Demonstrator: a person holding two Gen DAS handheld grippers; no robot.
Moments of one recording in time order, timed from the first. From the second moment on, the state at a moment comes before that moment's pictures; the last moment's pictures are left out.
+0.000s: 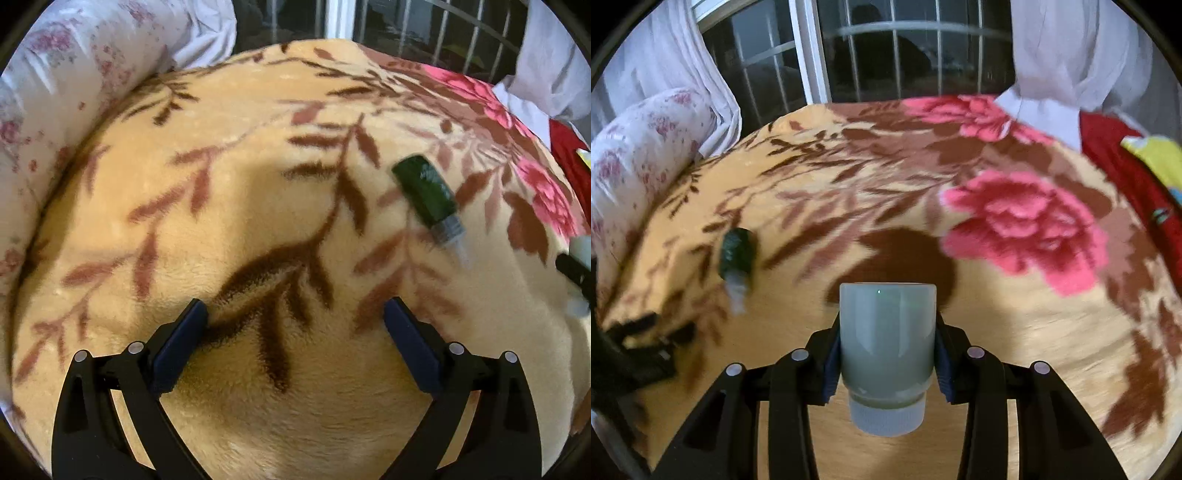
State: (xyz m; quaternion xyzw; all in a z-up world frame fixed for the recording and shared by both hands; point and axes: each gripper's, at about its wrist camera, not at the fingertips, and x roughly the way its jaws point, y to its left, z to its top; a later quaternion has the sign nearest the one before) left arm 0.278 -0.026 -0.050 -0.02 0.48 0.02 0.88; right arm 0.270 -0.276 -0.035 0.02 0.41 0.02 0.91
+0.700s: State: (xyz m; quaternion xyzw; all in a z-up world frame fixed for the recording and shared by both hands) left arm 0.356 -0.091 -0.037 -0.11 0.49 0.09 0.86; right arm 0.272 -0.298 -0.055 0.10 0.42 0.05 0.90
